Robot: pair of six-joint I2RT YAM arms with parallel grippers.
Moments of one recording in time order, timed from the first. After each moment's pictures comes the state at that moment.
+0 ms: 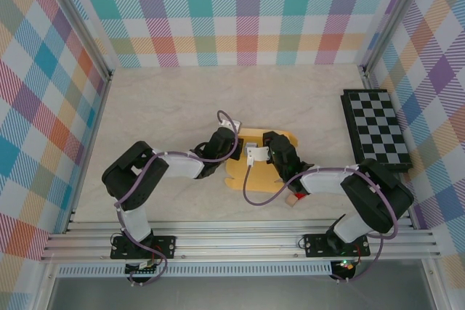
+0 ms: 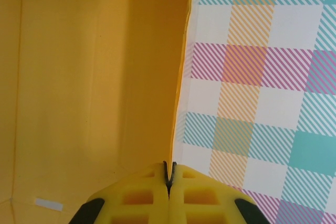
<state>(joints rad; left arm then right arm) -0.76 1.81 0.85 0.37 -0.24 -0.27 0.73 1.51 0.52 0.60 0.41 -1.39</state>
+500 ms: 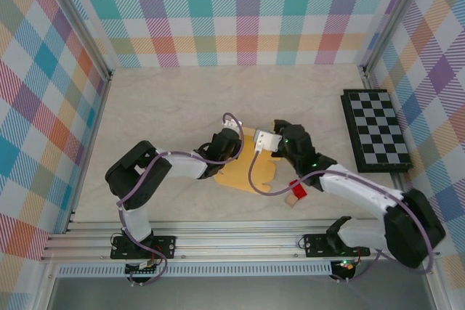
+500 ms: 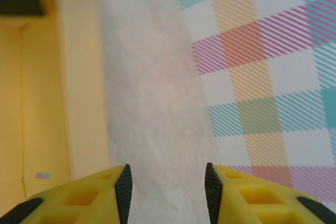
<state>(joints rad) -0.78 1.83 0.87 0.37 -0.43 -0.15 0.63 1.15 0.66 0.09 0.23 -0.95</state>
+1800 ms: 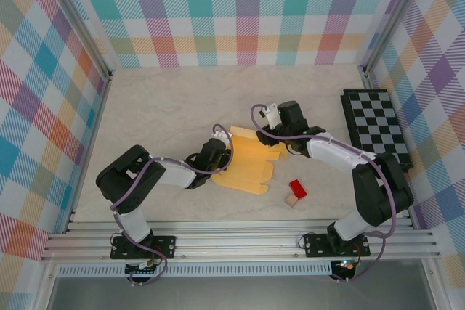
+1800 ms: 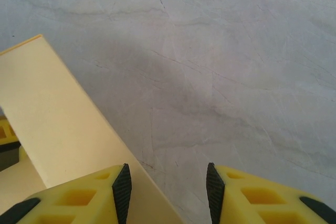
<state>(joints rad) -0.73 1.76 0.67 0.47 -0.33 -0.12 0.49 1.54 0.93 -0.14 -0.13 -0.07</state>
